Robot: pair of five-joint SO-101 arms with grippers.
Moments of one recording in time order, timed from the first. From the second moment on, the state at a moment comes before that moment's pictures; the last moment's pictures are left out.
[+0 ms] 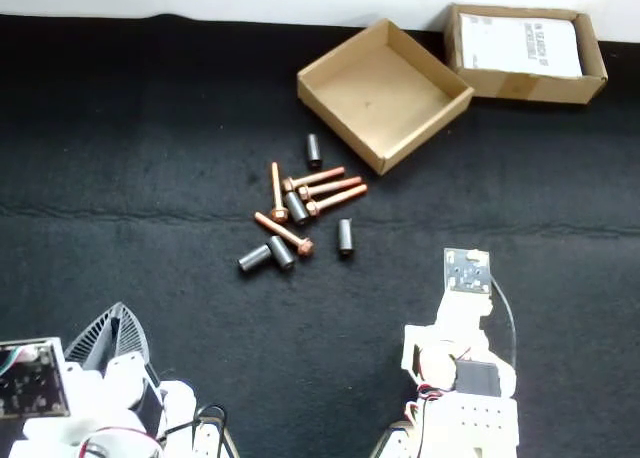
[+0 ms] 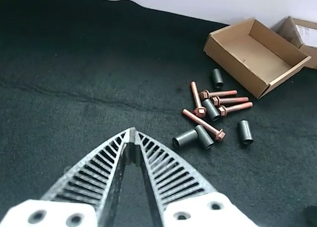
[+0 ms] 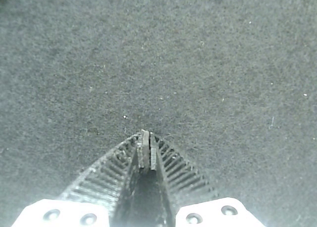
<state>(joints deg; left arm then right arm) -9.4 -104.0 36.7 98.3 10.2 -1.7 -82.3 95.5 62.4 0.0</state>
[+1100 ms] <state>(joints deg) -9.4 -103.8 66.1 76.4 10.2 -1.5 -82.1 92.7 55.7 0.0</state>
